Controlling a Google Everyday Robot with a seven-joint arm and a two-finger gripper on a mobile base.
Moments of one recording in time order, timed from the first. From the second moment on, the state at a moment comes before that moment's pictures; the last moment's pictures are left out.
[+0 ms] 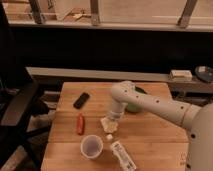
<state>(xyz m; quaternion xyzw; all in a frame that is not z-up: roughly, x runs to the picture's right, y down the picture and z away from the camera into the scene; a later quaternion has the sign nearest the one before) 0.048 0.209 0.811 -0.44 -0.12 0.02 0.89</state>
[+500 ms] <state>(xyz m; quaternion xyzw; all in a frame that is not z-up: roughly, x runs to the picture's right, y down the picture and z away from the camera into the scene) 0.069 0.140 0.840 -0.41 -0.08 0.03 0.91</state>
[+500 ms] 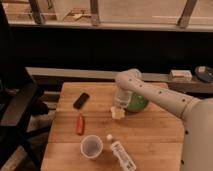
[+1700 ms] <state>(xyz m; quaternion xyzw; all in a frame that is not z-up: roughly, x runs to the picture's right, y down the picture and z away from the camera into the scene) 0.016 0.231 0.793 -0.47 -0.12 -0.04 0.88</state>
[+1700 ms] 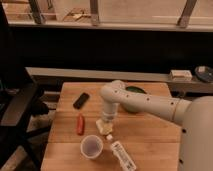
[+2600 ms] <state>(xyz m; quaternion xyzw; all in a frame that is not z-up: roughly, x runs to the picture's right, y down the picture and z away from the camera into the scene) 0.031 0.142 0.859 -0.43 -0.10 0.00 0.90</state>
